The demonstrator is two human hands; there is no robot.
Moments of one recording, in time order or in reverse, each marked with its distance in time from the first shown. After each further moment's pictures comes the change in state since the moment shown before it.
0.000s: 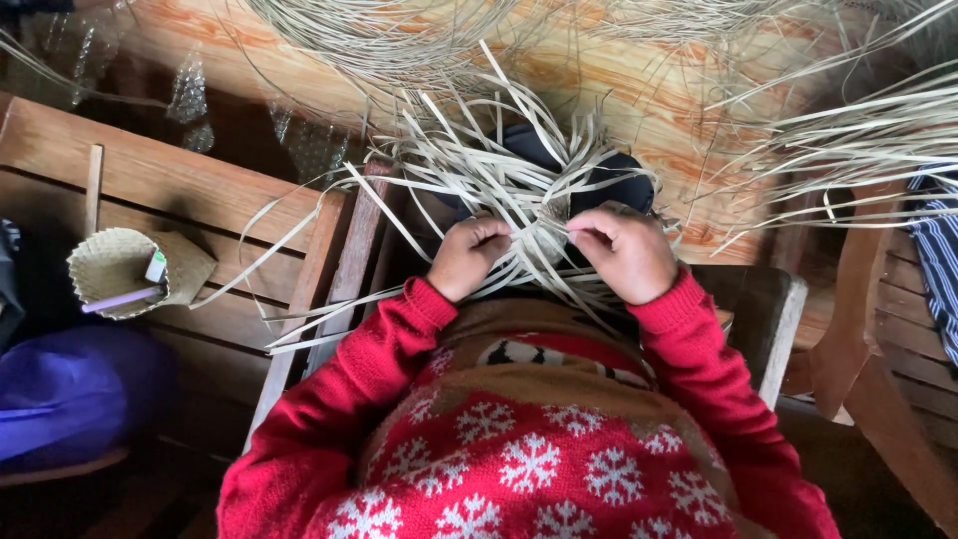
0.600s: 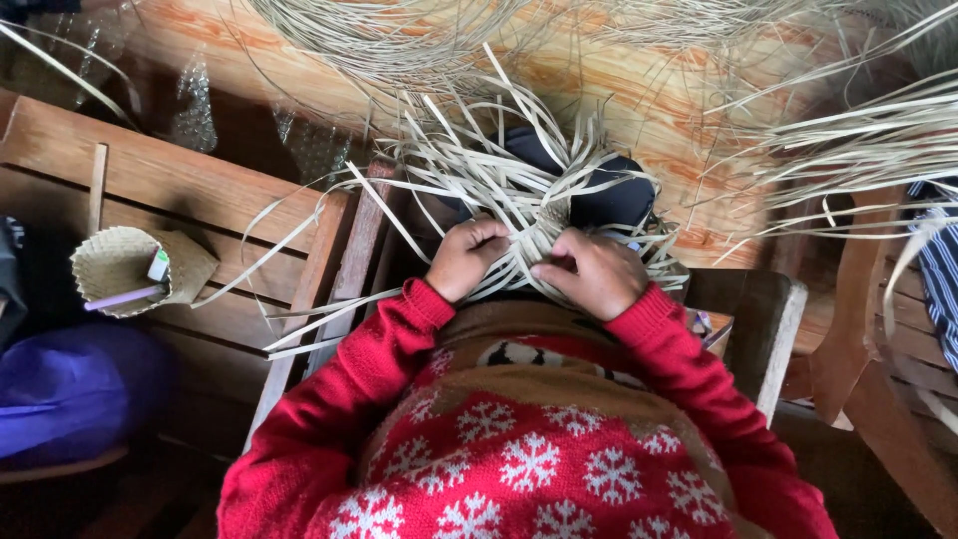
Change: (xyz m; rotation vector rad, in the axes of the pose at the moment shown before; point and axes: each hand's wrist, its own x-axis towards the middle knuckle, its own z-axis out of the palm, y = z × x) left_hand -0.001 0.001 -0.004 -0.031 -0.005 -0.014; right_hand -0.012 -0.004 0.031 -0.267 -0.365 0.256
